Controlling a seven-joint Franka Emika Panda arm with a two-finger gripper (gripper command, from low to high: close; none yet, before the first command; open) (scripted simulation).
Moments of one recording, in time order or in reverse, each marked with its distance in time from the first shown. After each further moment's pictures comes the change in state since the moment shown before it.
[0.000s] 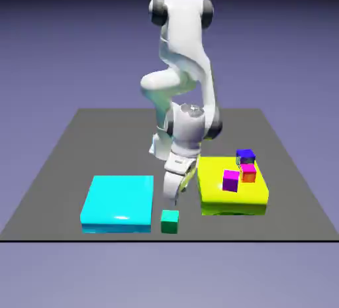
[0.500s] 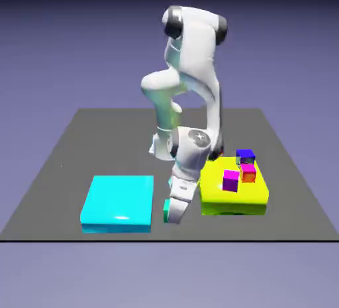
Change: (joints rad) arm 0.083 0.072 -0.059 0.034 -0.018 -0.007 -0.102
